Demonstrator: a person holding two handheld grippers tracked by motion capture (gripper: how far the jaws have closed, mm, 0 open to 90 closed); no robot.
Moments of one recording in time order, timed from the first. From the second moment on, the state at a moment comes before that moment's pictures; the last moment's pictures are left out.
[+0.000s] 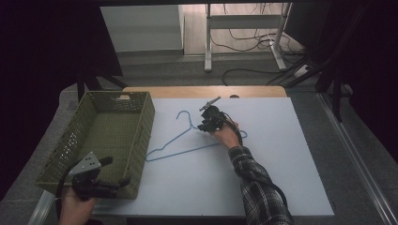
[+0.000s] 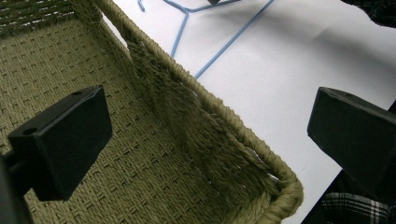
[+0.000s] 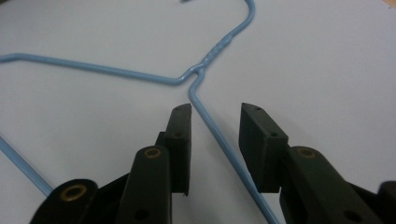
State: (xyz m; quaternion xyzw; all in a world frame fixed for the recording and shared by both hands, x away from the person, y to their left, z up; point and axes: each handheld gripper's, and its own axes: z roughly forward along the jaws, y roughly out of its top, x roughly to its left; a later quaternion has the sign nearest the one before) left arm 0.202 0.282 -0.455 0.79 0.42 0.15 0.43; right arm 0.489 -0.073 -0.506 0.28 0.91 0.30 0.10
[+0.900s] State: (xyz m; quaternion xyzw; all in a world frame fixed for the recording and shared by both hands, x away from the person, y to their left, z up) left arm 0.214 0.240 -0.425 0.80 0.39 0.14 0.43; right arm 0.505 -0.082 -0.510 0.13 0.94 0.29 0.08
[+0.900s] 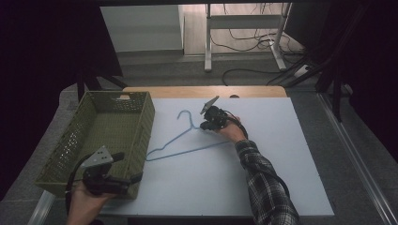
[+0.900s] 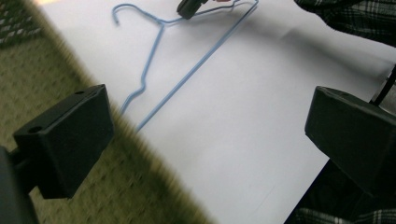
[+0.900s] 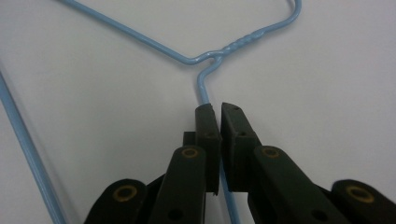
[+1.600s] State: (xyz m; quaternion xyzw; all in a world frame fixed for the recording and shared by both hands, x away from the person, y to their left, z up) left arm 0.335 0.136 -0.414 0.82 0.43 0.14 0.36; right arm 0.485 -0.095 -0.472 0.12 0.93 0.33 0.09
